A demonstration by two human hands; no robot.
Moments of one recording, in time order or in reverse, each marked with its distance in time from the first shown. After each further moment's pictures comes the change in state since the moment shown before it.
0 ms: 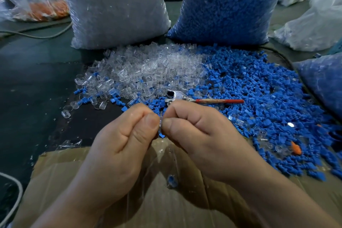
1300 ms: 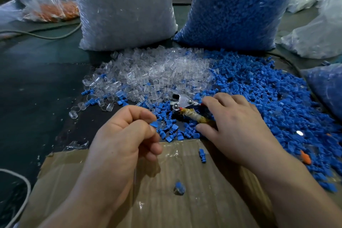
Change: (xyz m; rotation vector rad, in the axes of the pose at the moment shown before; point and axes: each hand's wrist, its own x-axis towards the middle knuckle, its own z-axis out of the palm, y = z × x) left_hand 0.006 0.016 -0.002 -0.443 0.218 -0.450; right_hand 0.013 0.035 -0.035 -1.091 -0.025 0.345
